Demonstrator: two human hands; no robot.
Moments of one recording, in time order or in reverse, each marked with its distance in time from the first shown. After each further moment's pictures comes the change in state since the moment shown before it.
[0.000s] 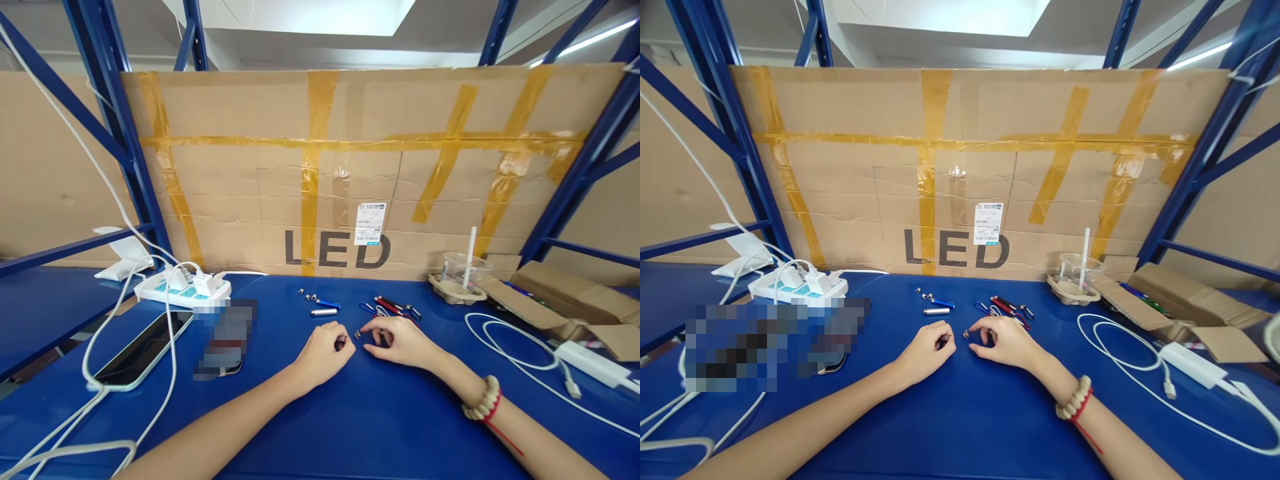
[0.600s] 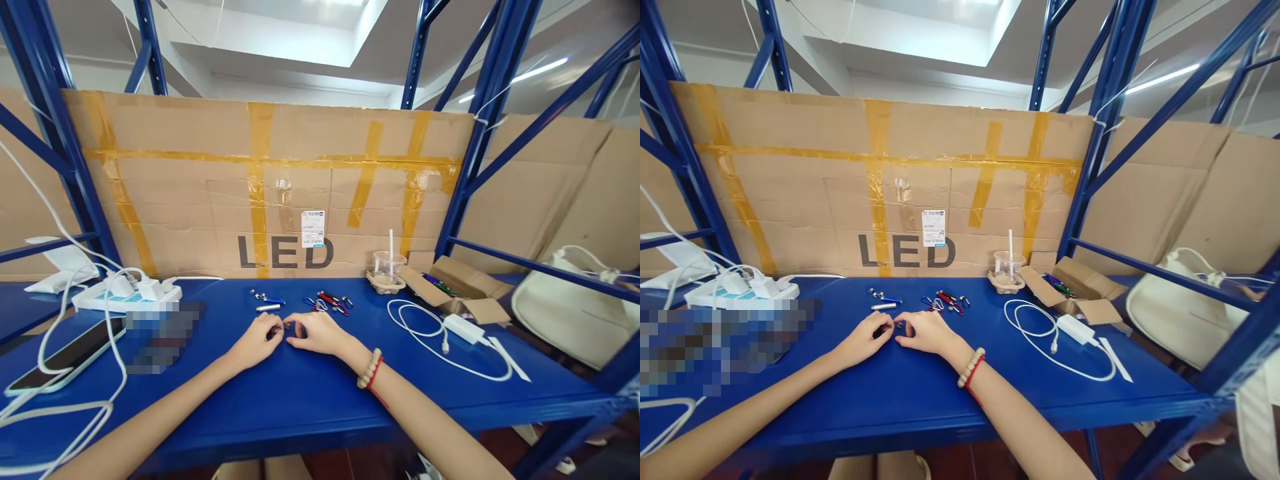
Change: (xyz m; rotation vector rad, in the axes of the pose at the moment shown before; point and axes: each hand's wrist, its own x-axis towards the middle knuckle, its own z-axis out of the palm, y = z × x) left_hand -0.003 0.004 0.002 0.146 0.031 0.089; right_hand -0.007 -0.024 -0.002 -0.078 -0.022 -0.141
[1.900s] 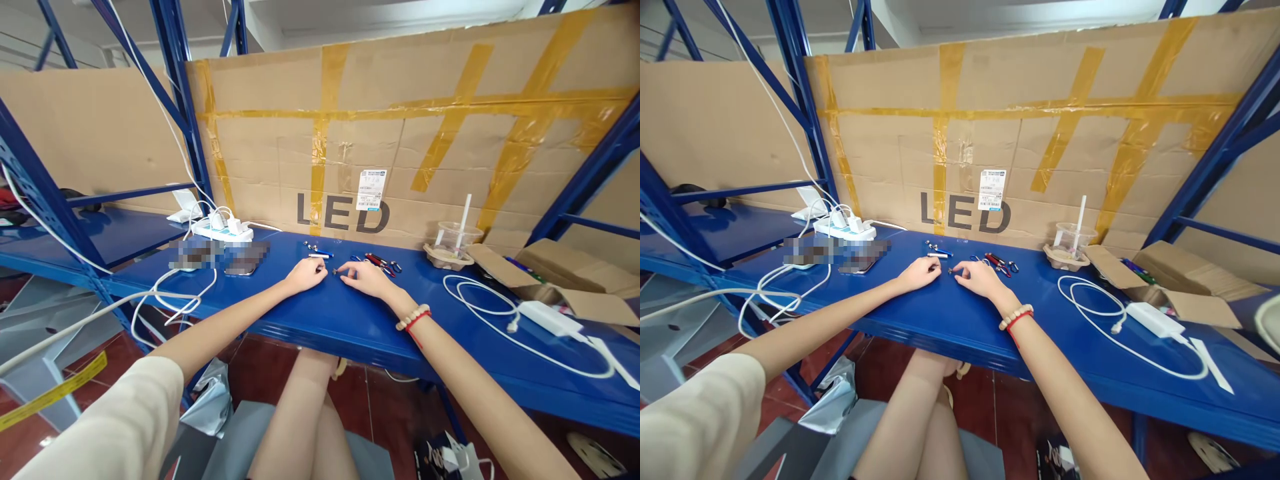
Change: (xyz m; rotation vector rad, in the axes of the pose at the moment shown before) left_hand -0.010 0.011 0.000 0.195 0.056 -0.174; right_hand -0.006 0.019 0.012 0.019 0.034 0.042
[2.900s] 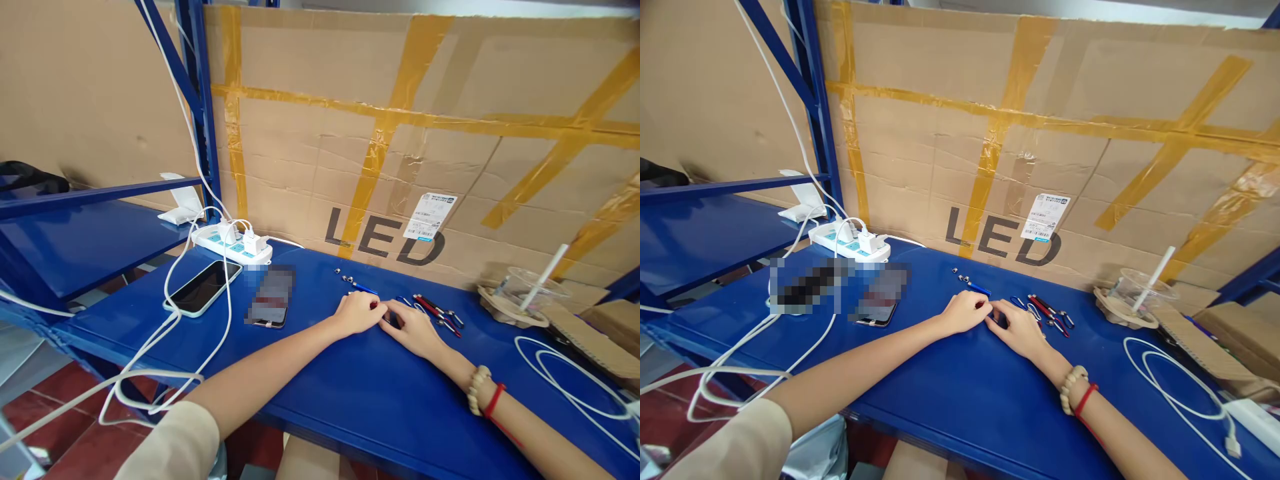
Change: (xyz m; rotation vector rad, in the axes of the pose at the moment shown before) left_hand 0.041 -0.030 0.002 -0.378 -0.114 -0.069; right_hand 0.045 -0.008 0.027 -0.136 0.089 0.011
